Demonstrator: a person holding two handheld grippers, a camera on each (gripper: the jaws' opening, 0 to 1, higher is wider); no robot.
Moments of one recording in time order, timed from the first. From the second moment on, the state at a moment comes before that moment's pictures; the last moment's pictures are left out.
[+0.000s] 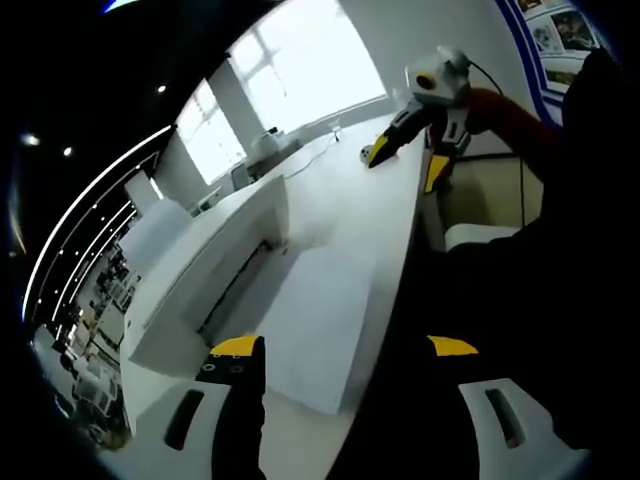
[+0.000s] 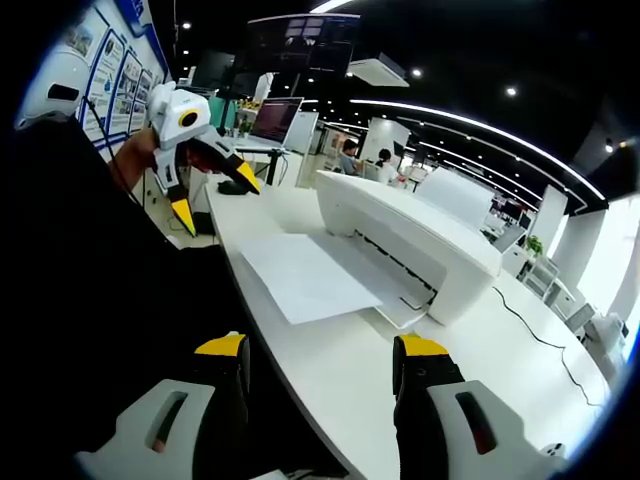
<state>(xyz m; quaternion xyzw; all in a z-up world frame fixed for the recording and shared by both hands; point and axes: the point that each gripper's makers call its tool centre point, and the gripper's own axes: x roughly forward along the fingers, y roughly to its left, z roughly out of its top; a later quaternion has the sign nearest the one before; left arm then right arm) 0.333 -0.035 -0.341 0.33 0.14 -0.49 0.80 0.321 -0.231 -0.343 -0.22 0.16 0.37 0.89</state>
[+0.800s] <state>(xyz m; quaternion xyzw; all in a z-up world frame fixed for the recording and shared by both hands) 0.338 -0.041 -0.351 0.34 0.14 -0.49 0.79 0.320 -0.231 -0.344 -0.22 0.16 0.37 0.89</state>
